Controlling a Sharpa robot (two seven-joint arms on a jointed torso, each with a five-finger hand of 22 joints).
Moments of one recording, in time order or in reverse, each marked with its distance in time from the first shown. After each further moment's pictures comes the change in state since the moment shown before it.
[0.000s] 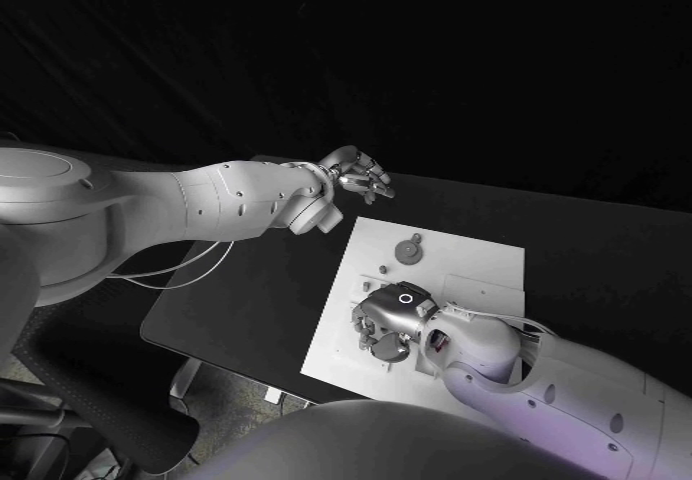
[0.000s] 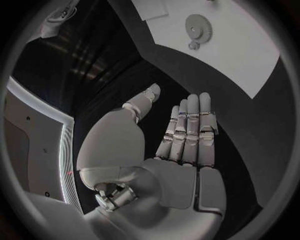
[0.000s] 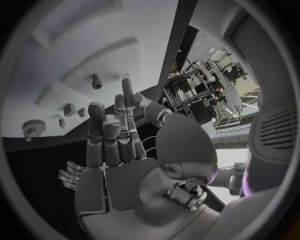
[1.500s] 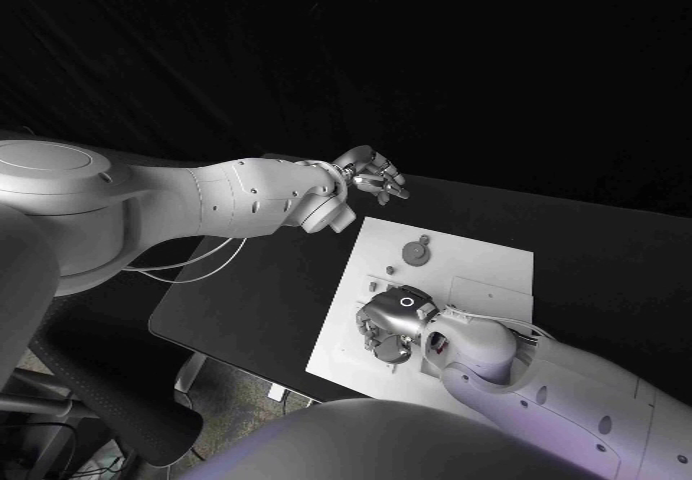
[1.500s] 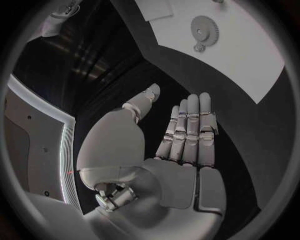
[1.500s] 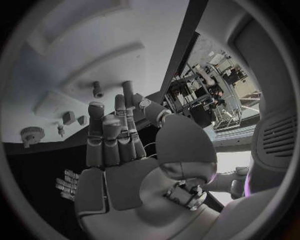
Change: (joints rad) left arm 0.005 0.010 0.000 0.008 0.002 0.004 -0.001; left_hand 0.000 0.000 -0.003 0.003 0.000 0.000 0.000 0.000 0.000 -0.004 0.003 0.000 0.000 0.000 0.000 0.000 0.003 0.000 -0.002 0.002 0.000 0.001; right arm -0.012 0.043 -0.013 -0.071 -0.015 0.014 0.025; right_hand -0.011 -0.013 -0.017 -0.016 0.003 -0.009 0.008 -0.006 0.003 -0.013 0.005 -0.003 0.003 -0.001 0.001 0.000 -0.002 0.000 -0.006 0.002 0.000 0.000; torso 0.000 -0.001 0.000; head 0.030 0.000
